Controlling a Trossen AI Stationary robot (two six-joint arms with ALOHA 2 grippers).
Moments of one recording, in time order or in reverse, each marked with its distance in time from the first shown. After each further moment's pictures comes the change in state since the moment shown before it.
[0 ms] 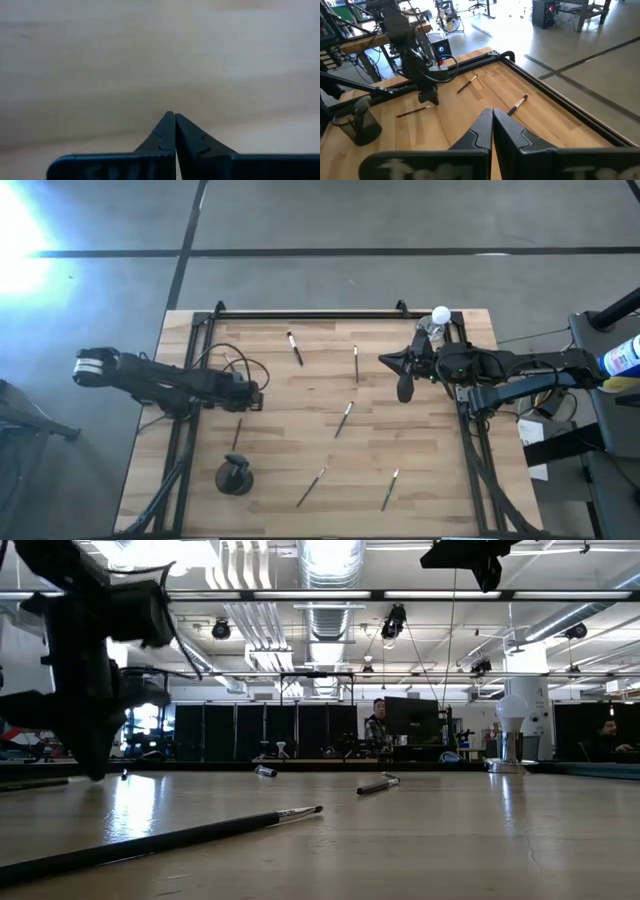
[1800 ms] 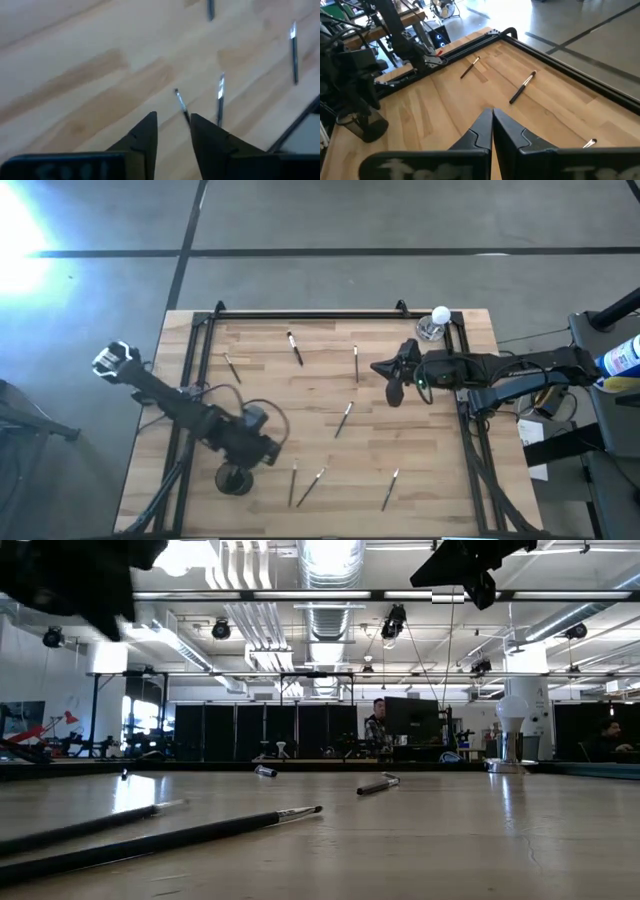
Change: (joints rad) left arm -0.565 0.231 0.580 -0.136 -0.190 -0.084; right arm 0.022 0.095 -0.001 -0.001 0.005 0.163
